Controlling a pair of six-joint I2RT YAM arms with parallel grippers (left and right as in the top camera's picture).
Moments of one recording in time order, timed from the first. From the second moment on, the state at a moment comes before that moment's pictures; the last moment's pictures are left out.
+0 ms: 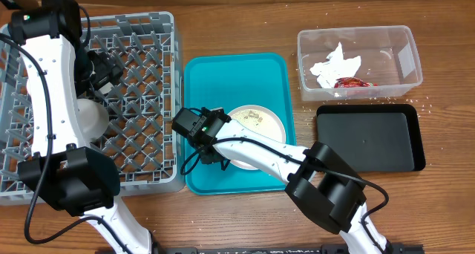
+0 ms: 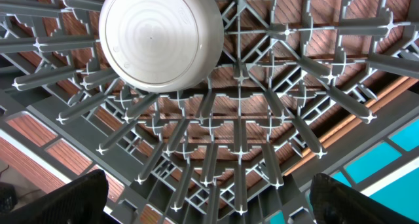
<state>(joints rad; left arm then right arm) 0.24 2.00 2.12 -1.65 -0.14 -0.58 0.97 2.18 1.68 -0.99 0.17 0.75</state>
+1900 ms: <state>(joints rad) 0.24 2.00 2.12 -1.65 -0.14 -0.58 0.97 2.18 1.67 -1.04 0.31 0.74</state>
